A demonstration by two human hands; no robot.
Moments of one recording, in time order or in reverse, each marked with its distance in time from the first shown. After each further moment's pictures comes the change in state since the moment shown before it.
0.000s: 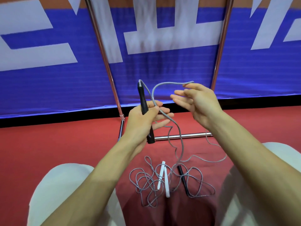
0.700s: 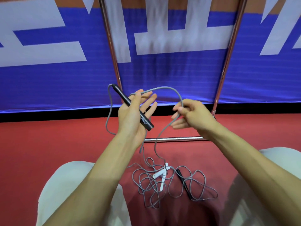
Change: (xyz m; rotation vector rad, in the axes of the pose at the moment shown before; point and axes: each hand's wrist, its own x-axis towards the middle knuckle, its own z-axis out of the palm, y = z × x) left_hand 0.013 0.016 -0.030 -0.417 0.255 0.052; right_hand -0.012 0.032 0.016 -0.558 -0.230 0.011
